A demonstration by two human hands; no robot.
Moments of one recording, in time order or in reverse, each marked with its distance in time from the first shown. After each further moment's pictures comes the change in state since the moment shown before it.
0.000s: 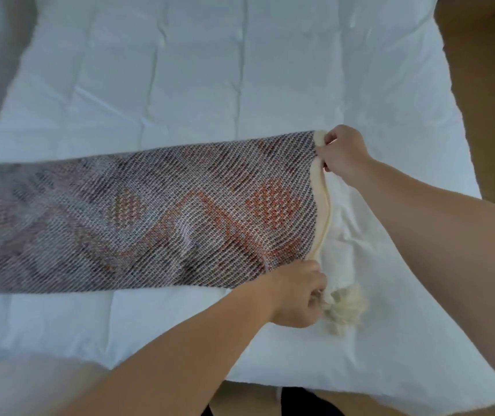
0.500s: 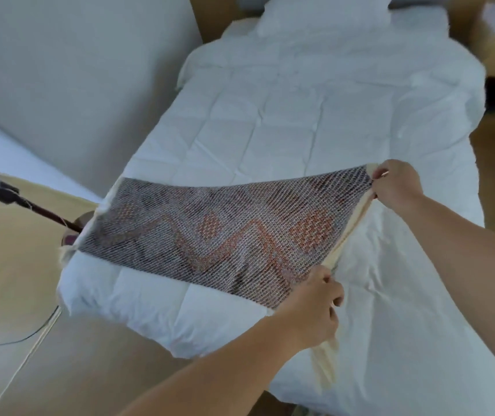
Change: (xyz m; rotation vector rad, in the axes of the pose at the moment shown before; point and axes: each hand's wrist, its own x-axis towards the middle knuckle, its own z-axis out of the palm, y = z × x) left_hand -0.136 0.117 -0.057 -0.162 0.505 -0.327; right_hand -0.104 -0.140 -0.094 -0.151 0.068 -0.231
